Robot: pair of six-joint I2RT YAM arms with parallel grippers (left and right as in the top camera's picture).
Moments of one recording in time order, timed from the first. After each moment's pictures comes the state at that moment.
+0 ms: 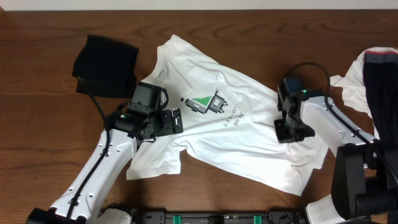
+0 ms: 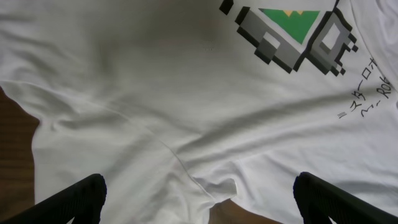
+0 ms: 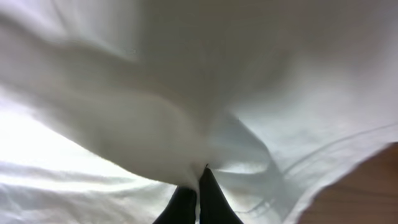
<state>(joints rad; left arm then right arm) -0.31 1.33 0.89 -0.74 0.12 -0.44 0.16 1.70 1.01 -0.98 0.15 0.10</state>
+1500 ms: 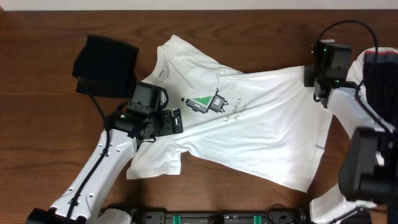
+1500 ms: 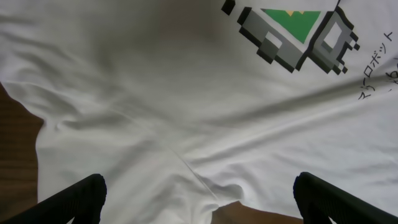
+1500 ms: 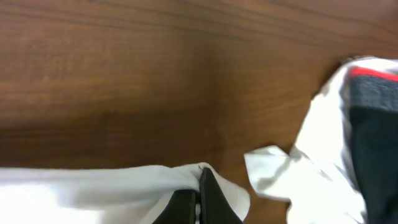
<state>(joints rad) -0.31 1.33 0.89 -0.74 0.12 -0.44 -0.10 1.80 1.08 -0.07 0.16 -0.16</state>
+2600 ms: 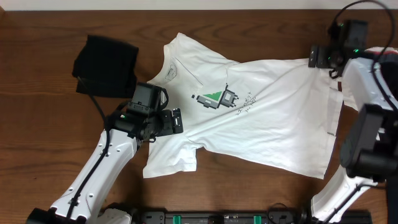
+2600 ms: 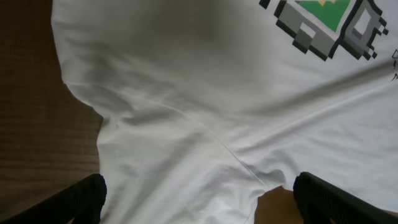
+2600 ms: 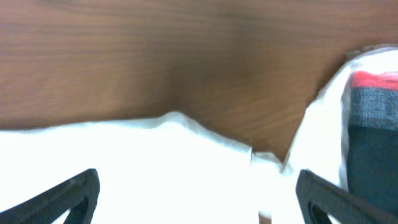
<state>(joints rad) -0.31 1.33 0.89 -0.74 0.13 -0.44 -0.19 1.97 1.54 -0.55 0.06 -0.07</state>
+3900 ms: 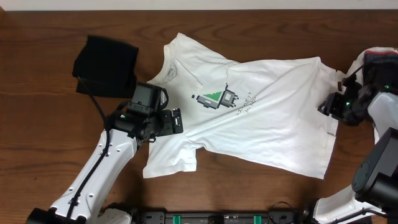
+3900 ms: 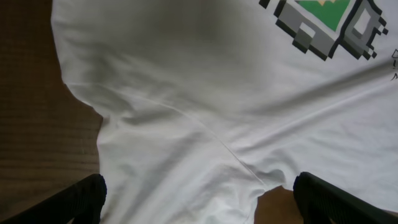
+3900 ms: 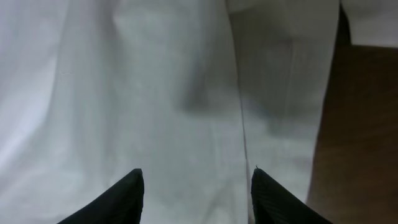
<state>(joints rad) -0.31 1.33 0.89 -0.74 0.13 -0.44 -0.43 1.79 1.11 -0.70 -0.28 -0.02</state>
